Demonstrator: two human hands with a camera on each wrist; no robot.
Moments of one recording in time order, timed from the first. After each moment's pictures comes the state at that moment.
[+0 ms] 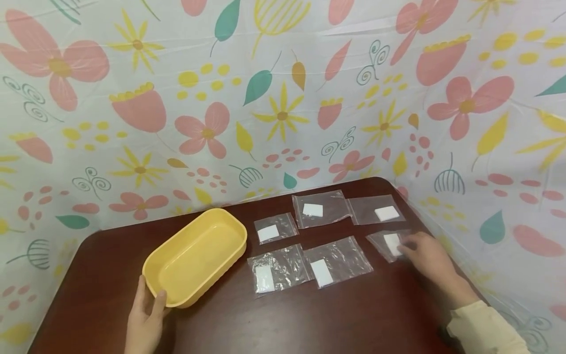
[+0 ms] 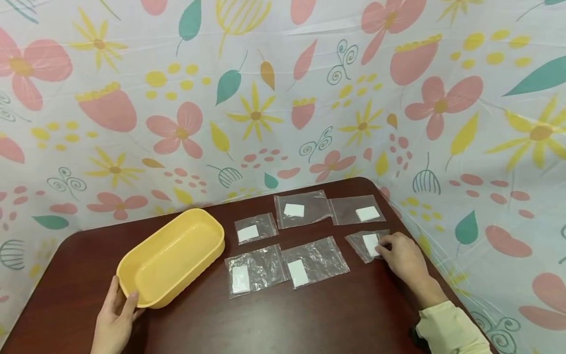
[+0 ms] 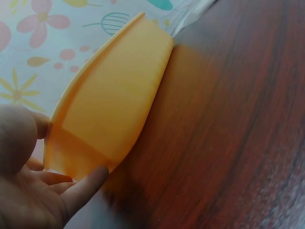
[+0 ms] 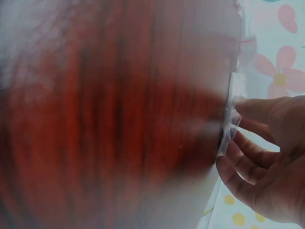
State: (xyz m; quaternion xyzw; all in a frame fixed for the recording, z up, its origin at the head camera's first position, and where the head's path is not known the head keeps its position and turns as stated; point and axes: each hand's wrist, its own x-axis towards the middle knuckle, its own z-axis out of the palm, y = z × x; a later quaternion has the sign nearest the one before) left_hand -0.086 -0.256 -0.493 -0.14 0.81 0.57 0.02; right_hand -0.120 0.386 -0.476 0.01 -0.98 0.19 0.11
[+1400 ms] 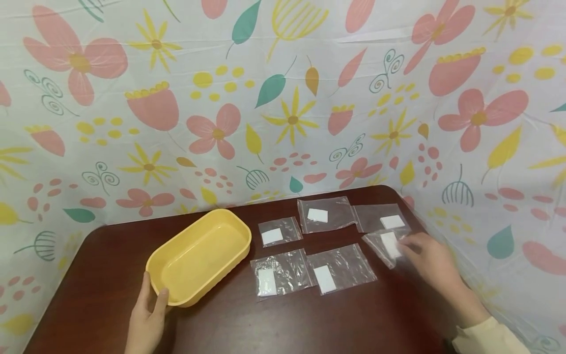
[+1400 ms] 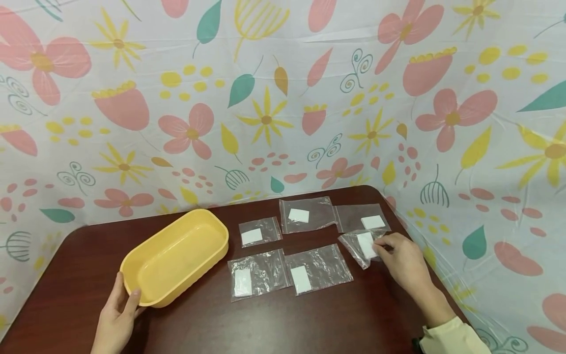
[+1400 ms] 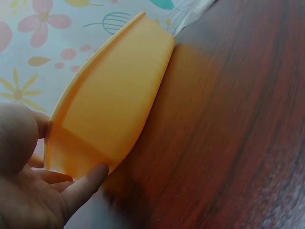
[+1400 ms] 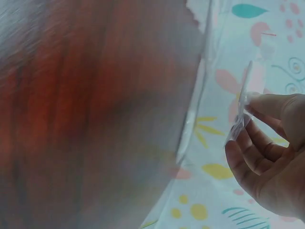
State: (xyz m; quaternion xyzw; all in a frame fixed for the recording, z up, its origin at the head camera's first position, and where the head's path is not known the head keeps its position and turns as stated) left_hand -0.086 -0.254 -0.491 -0.11 0.84 0.54 0.00; right_hand -0.123 0.359 -0.441 0.07 -0.95 0.19 0.24
